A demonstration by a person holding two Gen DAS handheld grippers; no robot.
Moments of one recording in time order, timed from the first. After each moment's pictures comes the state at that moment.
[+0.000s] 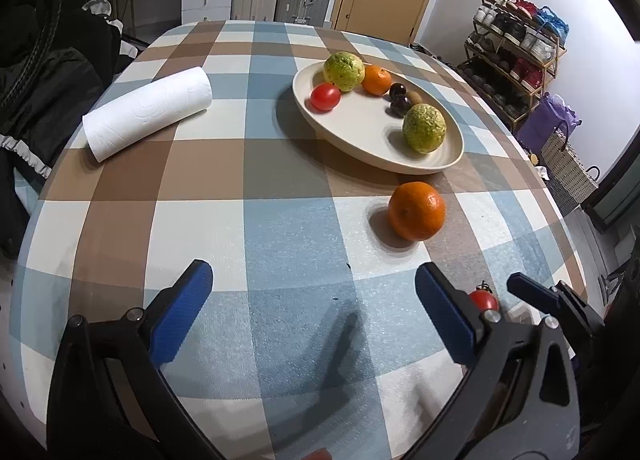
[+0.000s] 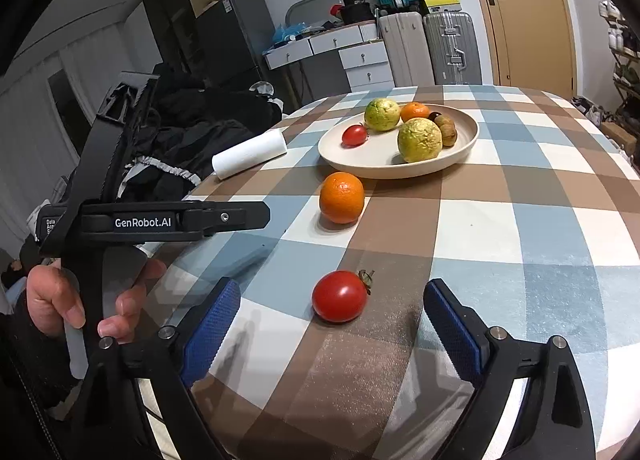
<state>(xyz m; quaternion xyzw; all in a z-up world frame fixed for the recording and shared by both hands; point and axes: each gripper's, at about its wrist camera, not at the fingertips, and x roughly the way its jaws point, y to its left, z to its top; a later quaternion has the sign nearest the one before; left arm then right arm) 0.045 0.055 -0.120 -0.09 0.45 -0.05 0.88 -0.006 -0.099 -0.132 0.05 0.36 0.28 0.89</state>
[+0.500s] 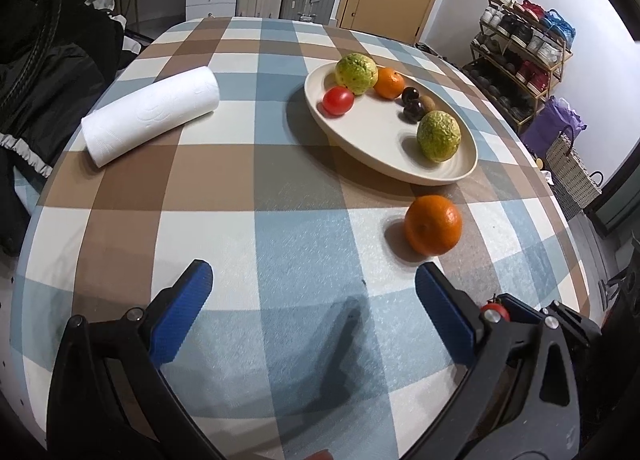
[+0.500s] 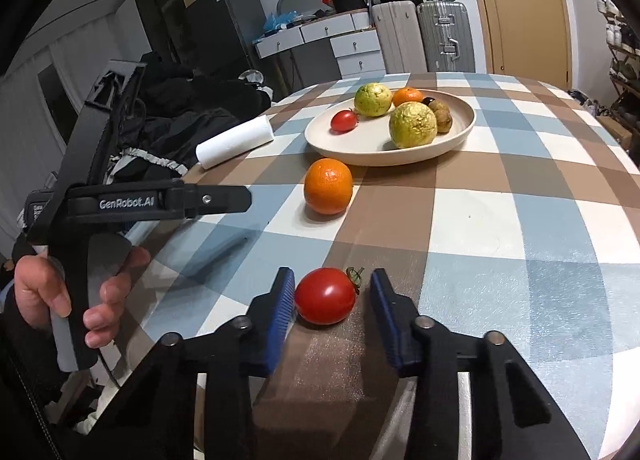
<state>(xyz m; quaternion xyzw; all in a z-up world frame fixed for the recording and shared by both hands) 0.062 0.062 -0.124 -0.09 0.46 -0.04 0.88 0.005 -0.098 -0.141 0.05 0.38 0.27 0.88</state>
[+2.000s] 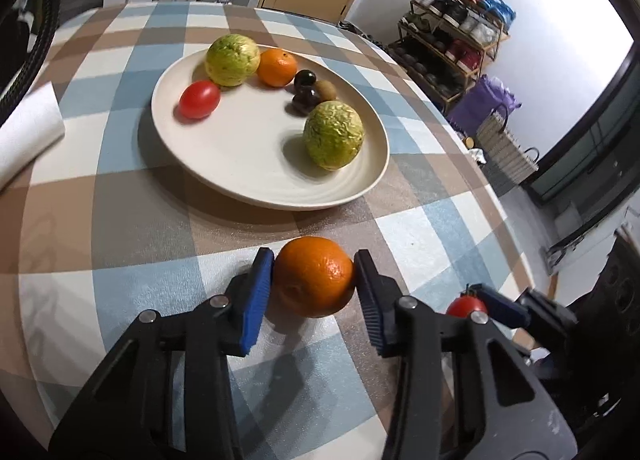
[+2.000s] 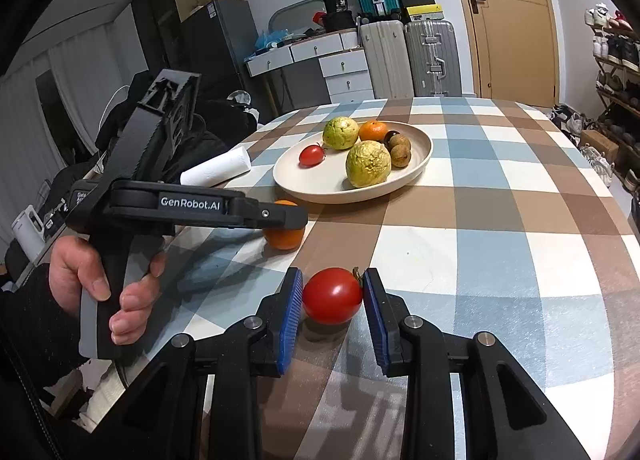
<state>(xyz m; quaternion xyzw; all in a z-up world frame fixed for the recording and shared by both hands) 0.116 0.000 -0.134 -0.12 0.47 -0.19 0.85 0.007 -0.134 -0.119 0.04 0.34 0.24 0.91</state>
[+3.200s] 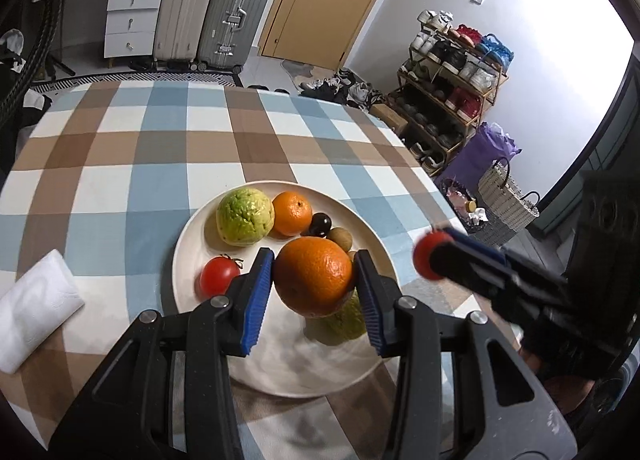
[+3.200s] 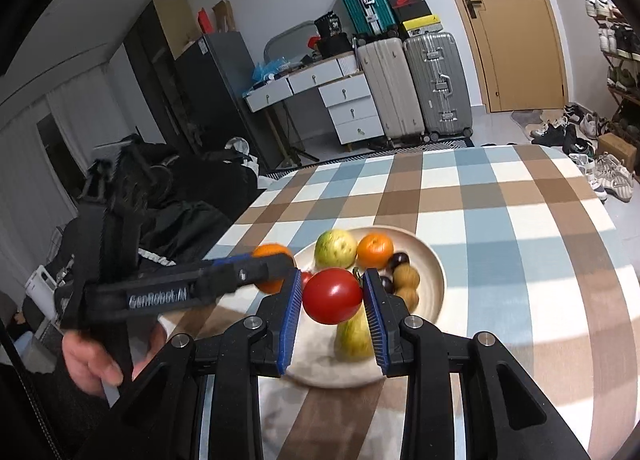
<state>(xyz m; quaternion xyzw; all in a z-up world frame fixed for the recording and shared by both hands) 0.213 0.027 -0.068 -0.14 0.40 -0.18 0.89 0.163 -0.122 -0.051 0.09 0.33 0.26 0.90</state>
